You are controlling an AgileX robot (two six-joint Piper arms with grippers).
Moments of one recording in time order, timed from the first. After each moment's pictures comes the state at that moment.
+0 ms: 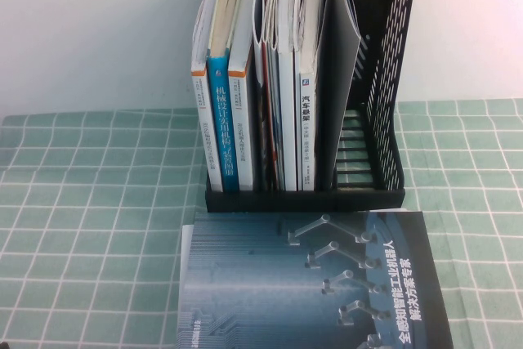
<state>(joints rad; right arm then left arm) 0.02 -0.01 0.03 -0.05 0.42 -0.15 -0.10 -0.01 0.02 -0.05 0.38 -0.06</state>
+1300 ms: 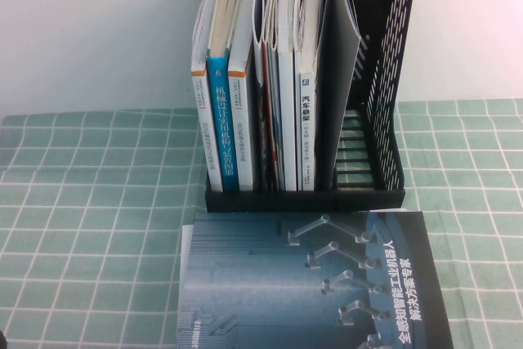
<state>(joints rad) 0.02 -0.01 0.03 -0.07 0.26 -0.19 -0.10 -0.01 0.02 -0.05 0.32 -0.06</state>
